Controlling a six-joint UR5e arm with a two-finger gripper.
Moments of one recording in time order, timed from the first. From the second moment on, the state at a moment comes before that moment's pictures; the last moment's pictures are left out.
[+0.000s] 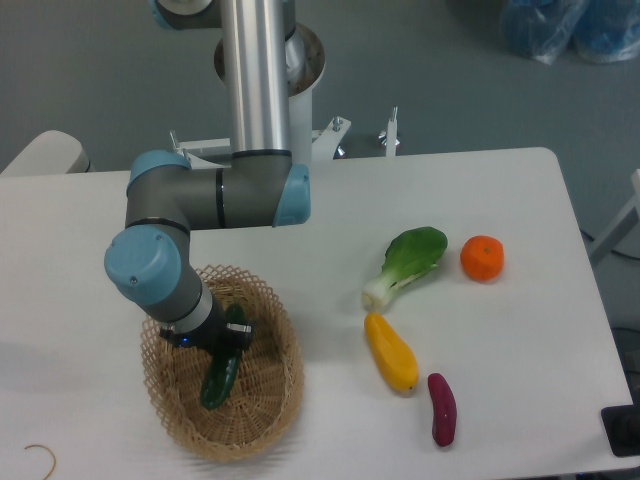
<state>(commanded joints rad) 2.04 -2.13 -1.54 -1.03 1.77 0.18</state>
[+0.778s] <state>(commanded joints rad) 2.16 -2.02 -1.37 -1.06 1.77 0.39</state>
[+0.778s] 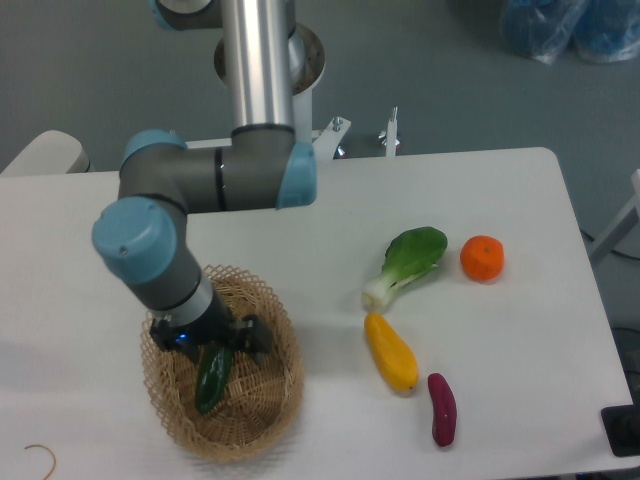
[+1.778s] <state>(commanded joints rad) 2.67 -1.87 -1.36 -1.24 1.63 1.55</state>
